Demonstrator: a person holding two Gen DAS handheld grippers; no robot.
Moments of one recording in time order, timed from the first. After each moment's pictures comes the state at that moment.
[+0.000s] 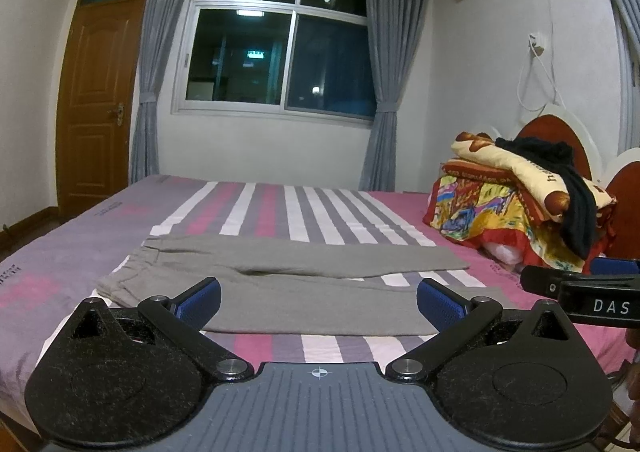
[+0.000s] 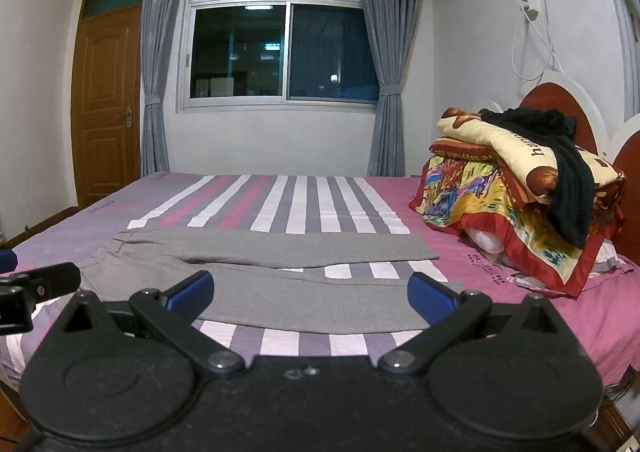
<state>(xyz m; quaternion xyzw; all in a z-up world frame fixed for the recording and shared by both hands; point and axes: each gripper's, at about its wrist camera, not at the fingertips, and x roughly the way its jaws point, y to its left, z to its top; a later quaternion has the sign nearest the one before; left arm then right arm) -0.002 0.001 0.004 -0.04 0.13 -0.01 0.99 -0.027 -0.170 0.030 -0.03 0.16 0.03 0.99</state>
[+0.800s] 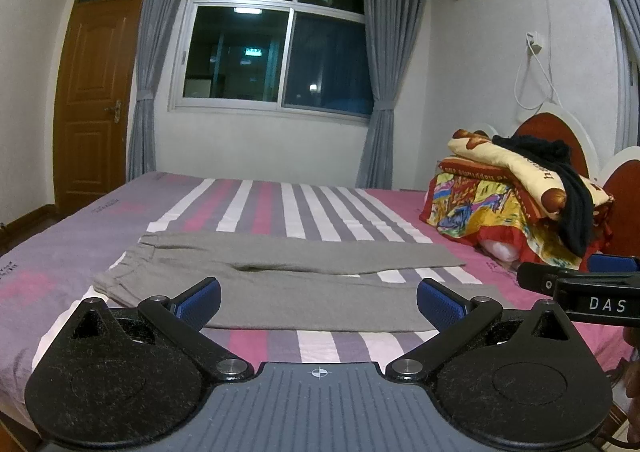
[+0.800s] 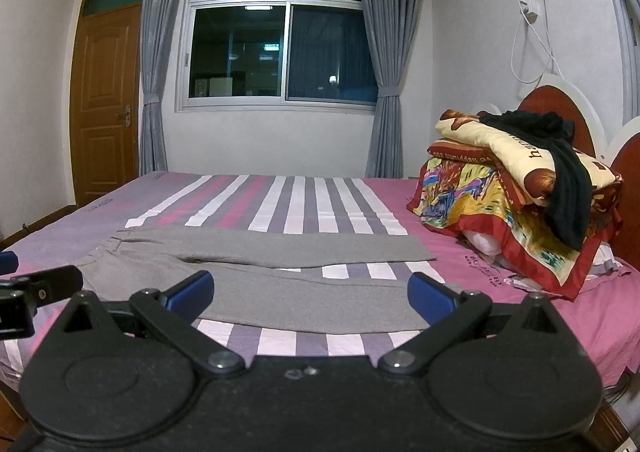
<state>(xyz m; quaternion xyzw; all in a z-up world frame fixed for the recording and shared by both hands) -0.007 -0.002 0.006 -0.04 0.13 -0.01 0.99 -0.026 -0.170 0.028 -0.03 0.16 0.02 0.99</state>
